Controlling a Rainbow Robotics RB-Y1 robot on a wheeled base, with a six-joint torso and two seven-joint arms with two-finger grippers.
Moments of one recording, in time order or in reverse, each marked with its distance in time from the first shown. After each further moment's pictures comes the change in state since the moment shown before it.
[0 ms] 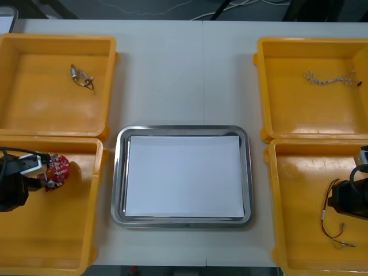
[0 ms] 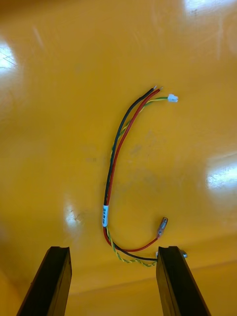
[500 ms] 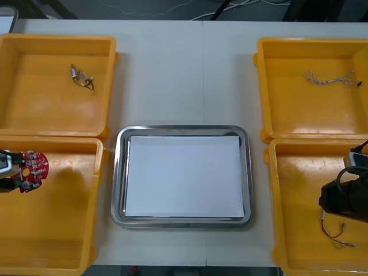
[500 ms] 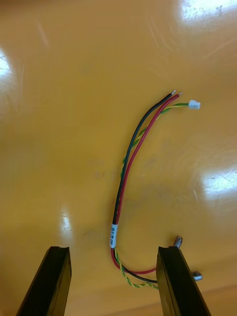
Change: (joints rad) right arm 0.017 0.040 0.071 0.017 0.104 -0.079 -0.003; left arm 0.104 0.000 0.229 -0.204 0.046 0.162 0.000
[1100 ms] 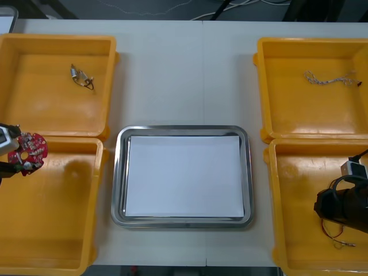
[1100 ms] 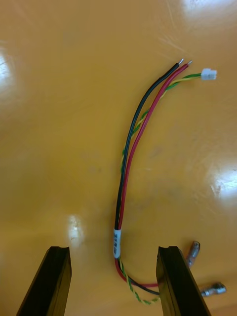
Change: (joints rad) right arm 0.062 0.050 0.001 0.037 0.024 -0.111 0.000; left arm -0.054 0.000 0.016 -0.101 -0.029 0.021 0.361
